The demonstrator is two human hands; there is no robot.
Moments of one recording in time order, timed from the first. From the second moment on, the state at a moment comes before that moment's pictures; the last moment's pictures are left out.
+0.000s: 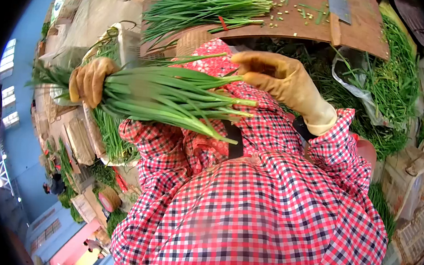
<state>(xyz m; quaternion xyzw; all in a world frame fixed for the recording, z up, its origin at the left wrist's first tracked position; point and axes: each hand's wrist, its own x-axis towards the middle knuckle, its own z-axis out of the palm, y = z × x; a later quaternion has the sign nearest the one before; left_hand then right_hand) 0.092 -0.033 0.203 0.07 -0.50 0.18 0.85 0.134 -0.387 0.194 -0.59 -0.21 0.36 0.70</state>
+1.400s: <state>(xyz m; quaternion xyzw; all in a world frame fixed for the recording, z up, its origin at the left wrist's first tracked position) 0.114 -0.019 0.109 0.20 0.28 0.28 0.90 0.095 -0.465 0.154 -0.93 -0.32 0.06 0.16</state>
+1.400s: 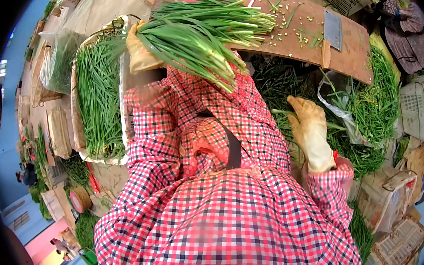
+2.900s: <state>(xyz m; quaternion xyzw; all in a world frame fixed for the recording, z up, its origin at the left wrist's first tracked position) 0.076 -0.042 0.088 0.70 0.37 0.23 0.57 0.161 -0.338 0.152 -0.68 -0.31 0.31 0.58</state>
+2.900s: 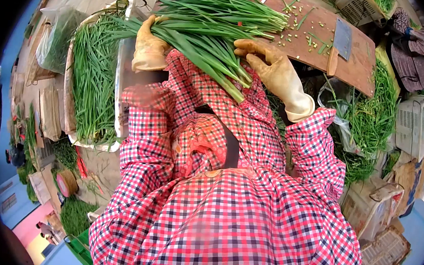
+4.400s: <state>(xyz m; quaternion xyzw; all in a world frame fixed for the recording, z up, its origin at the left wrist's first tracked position) 0.082 -0.048 0.112 0.25 0.35 0.29 0.85 0.129 -0.352 0.166 -0.57 -0.20 0.42 0.67</state>
